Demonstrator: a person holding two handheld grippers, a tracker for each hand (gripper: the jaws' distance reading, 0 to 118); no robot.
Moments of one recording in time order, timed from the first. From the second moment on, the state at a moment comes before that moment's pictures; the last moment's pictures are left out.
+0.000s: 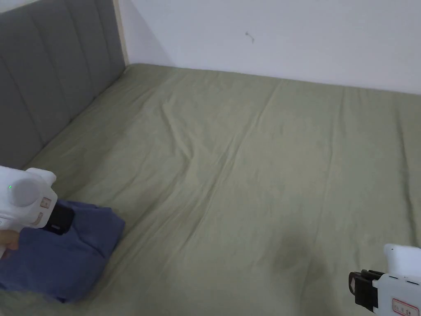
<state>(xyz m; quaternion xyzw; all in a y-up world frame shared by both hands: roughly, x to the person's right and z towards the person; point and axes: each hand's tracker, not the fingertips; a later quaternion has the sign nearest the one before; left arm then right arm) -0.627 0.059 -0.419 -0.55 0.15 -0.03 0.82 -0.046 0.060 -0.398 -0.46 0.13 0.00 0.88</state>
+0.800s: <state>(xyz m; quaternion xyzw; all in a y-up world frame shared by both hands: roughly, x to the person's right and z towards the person) -0.359 0.134 -0.324 -0.36 -0.01 0.05 0.93 0.009 0.128 -0.340 -0.29 0.09 -0.02 0.95</state>
